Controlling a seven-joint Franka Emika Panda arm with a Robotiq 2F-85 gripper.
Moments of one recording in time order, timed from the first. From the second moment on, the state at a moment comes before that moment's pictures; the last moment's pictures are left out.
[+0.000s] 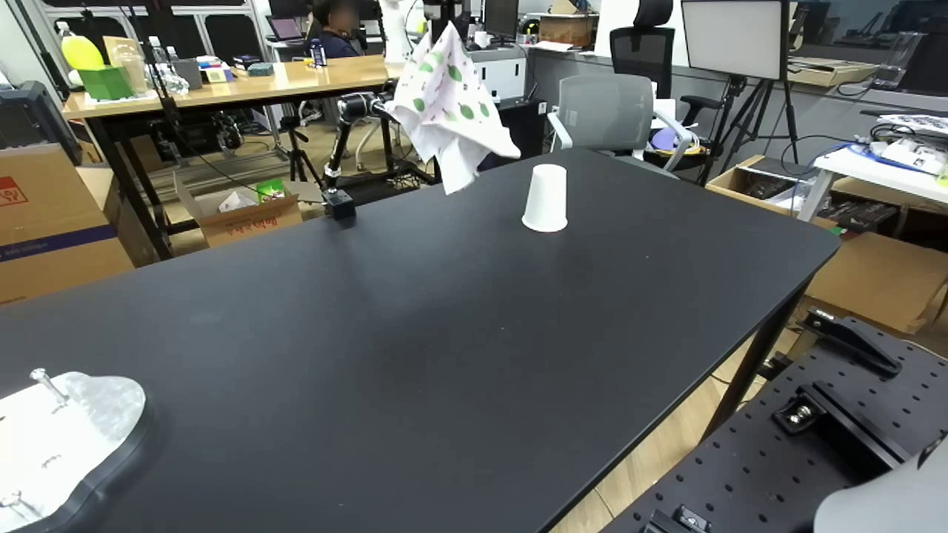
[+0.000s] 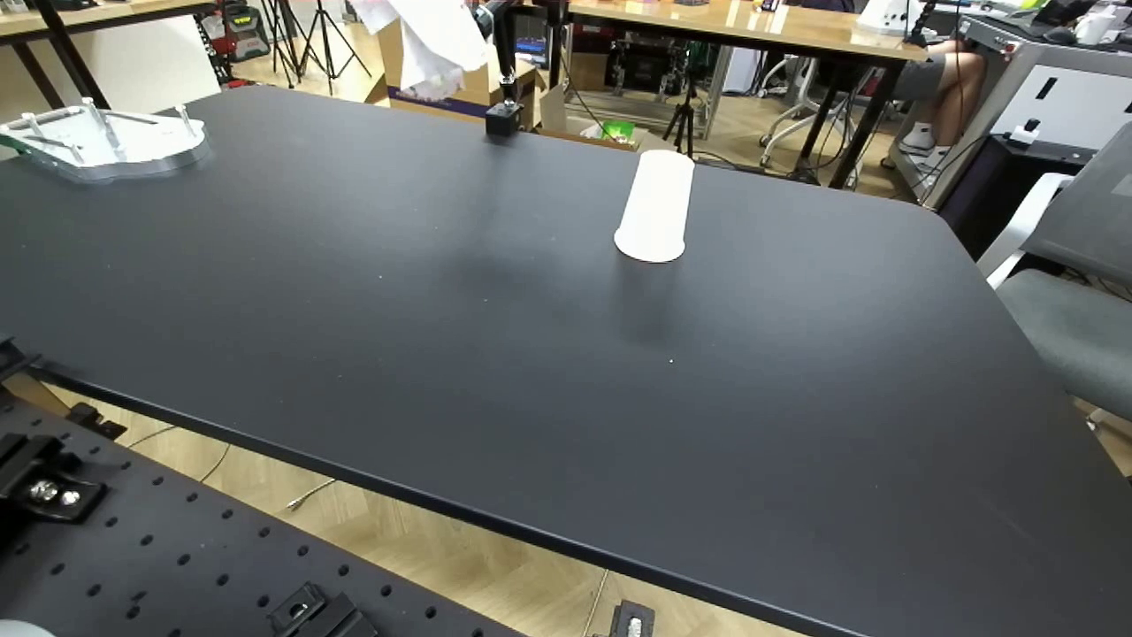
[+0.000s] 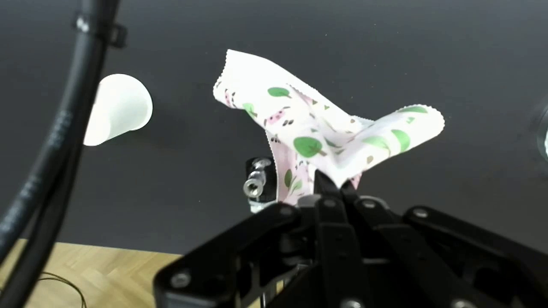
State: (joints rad) arm 0.07 -0.10 0.08 -2.09 0.00 2.07 -0.04
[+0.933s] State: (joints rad) arm 0.02 0.10 0.02 -1.67 -0.02 1.84 -0.05
